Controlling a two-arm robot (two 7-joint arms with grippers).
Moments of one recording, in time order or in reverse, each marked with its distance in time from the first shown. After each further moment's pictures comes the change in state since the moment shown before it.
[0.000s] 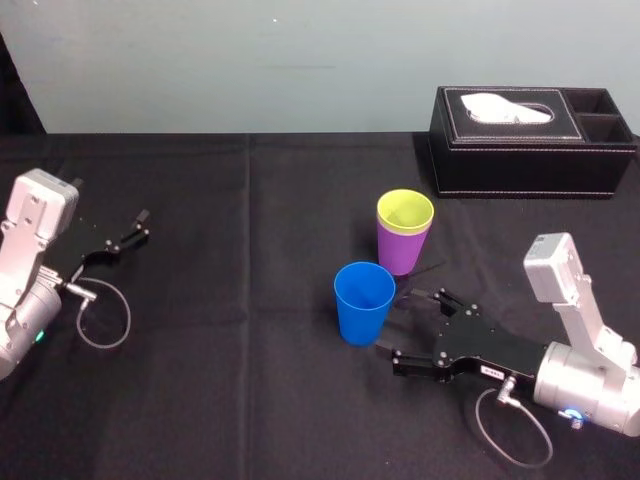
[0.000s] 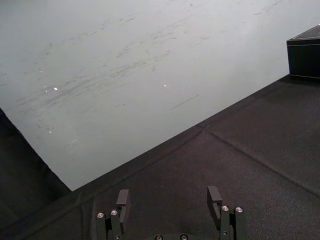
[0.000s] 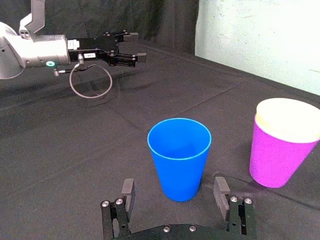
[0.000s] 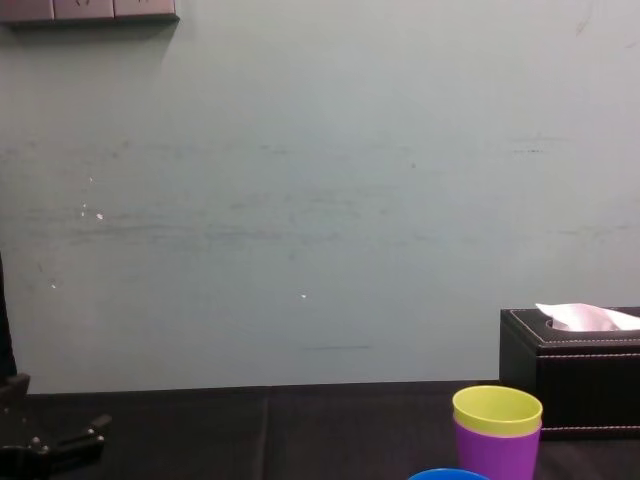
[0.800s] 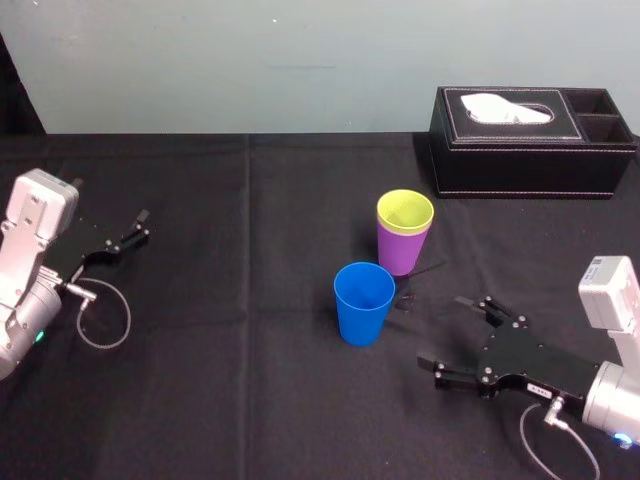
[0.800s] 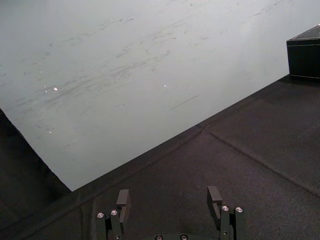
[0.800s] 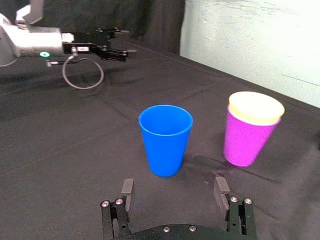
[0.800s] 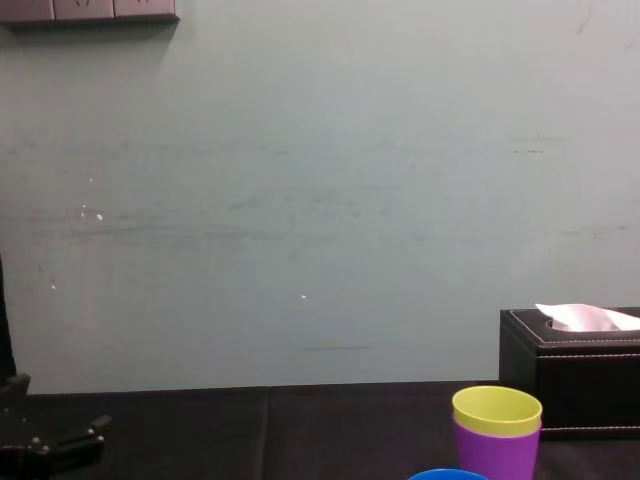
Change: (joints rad) left arm 0.000 0.000 0.000 0.000 0.000 0.000 0.000; right arm -0.148 0.077 0.109 -0.097 -0.017 -0.063 -0.035
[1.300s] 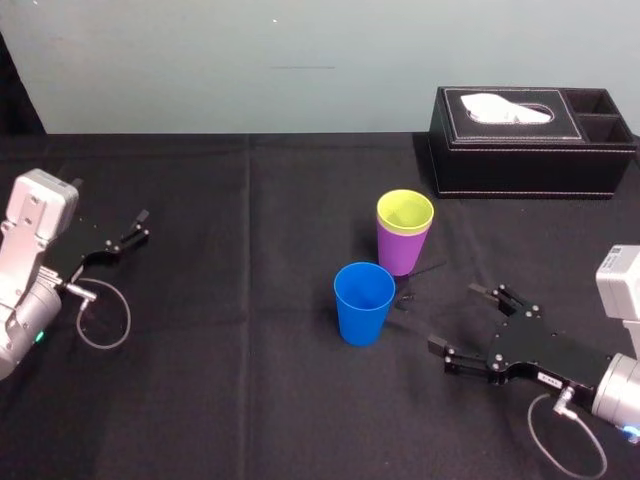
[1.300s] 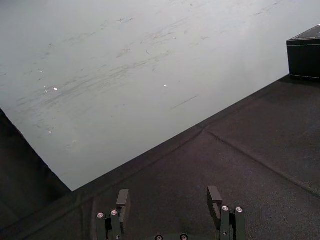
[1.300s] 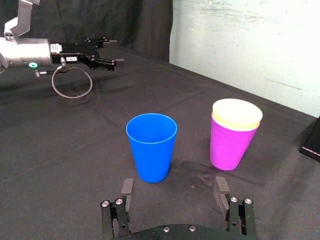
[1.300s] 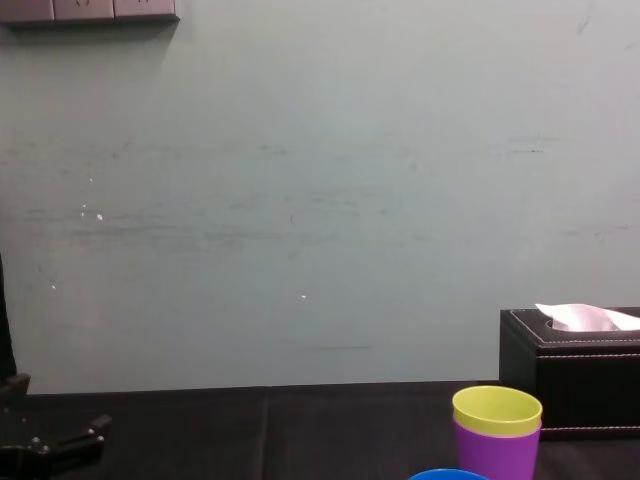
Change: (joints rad) left arm 0.000 0.000 0.000 0.000 0.000 0.000 0.000; right arm -0.017 0.000 0.032 -0.017 0.018 0.000 -0.026
